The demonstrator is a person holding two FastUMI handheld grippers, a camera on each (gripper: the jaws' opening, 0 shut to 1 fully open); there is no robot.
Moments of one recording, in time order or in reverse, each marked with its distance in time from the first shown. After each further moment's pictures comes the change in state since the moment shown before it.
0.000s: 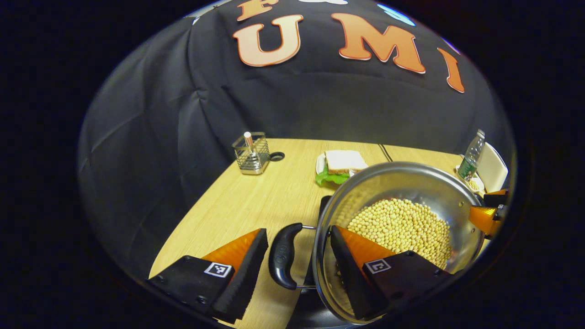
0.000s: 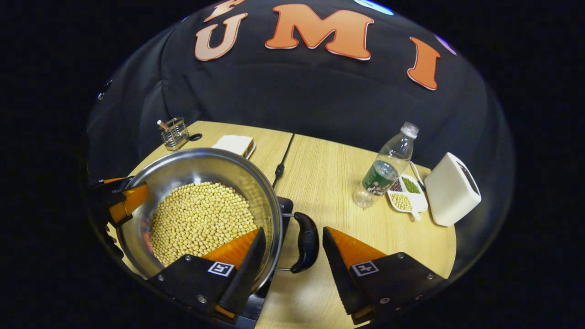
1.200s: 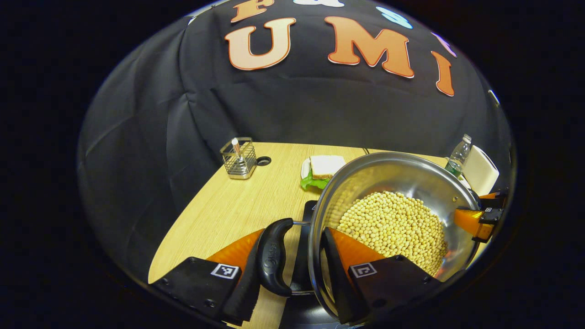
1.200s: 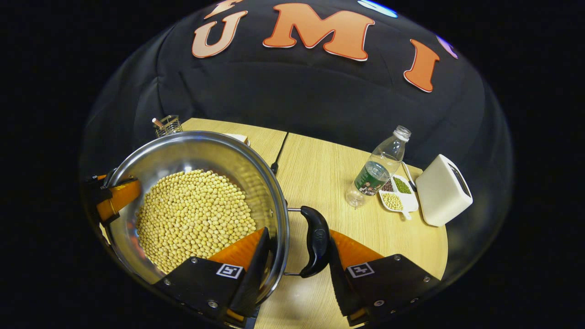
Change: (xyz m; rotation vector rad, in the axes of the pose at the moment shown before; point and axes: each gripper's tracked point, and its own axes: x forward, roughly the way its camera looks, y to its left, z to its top) left arm 0.016 -0.022 -0.009 -0.006 0.053 -0.116; right arm 0.031 0.010 -0.024 0.006 0.084 -0.038
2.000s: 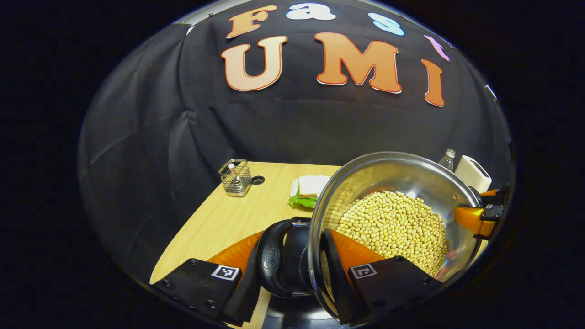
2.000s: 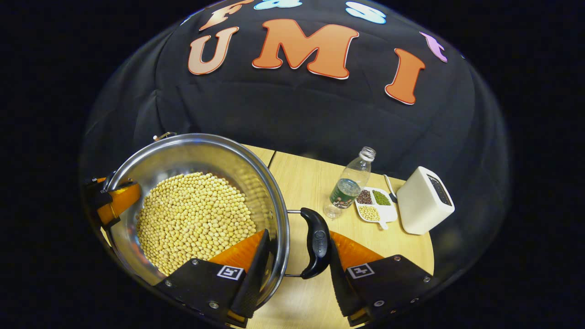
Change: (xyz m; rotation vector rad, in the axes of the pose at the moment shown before) left arm -0.051 -0.019 0.040 0.025 -0.111 0.002; right arm -0.033 -0.043 0.021 0.008 -0.095 -0.014
